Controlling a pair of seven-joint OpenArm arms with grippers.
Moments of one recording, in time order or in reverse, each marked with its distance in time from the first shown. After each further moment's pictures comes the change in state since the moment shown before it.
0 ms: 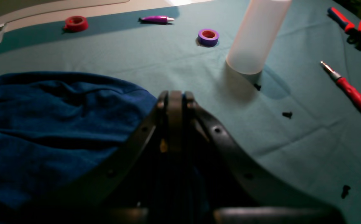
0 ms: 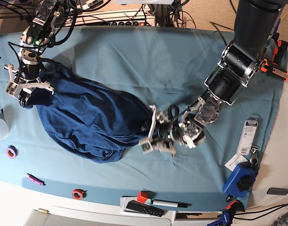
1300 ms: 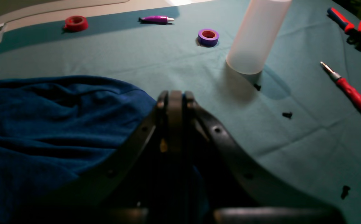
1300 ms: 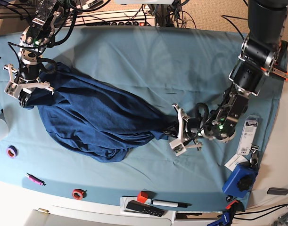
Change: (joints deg) left arm 5.8 -10.2 -11.3 7.3 -15.5 -7.5 3.4; right arm 0.0 0.2 0.0 0.0 0.0 0.0 0.0
